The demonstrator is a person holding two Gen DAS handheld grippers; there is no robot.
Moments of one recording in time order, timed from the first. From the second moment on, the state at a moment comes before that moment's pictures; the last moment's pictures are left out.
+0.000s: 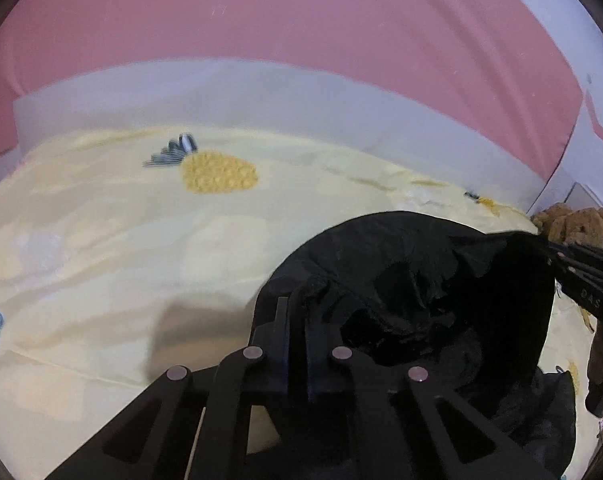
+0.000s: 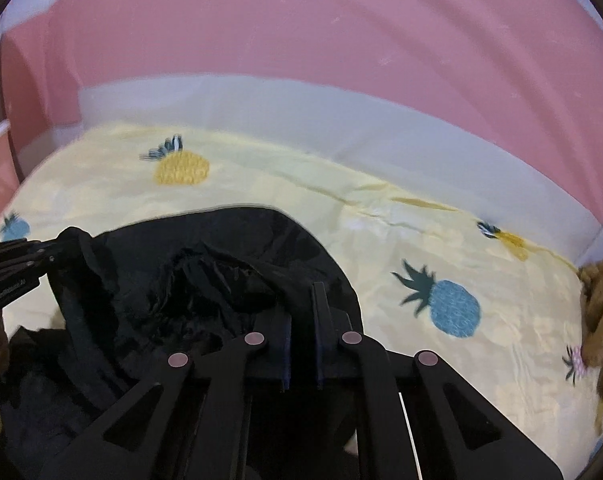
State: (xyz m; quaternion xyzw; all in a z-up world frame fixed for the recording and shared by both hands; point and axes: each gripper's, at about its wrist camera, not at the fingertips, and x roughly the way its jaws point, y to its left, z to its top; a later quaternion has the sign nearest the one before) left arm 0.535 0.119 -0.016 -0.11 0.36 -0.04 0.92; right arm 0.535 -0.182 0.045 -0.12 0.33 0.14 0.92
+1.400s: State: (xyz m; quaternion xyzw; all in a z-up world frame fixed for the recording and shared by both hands) left arm 0.270 0.097 -0.040 -0.15 0.37 -0.08 0.91; right arm 0.258 -0.300 -0.043 0.06 0.39 0.17 0.90
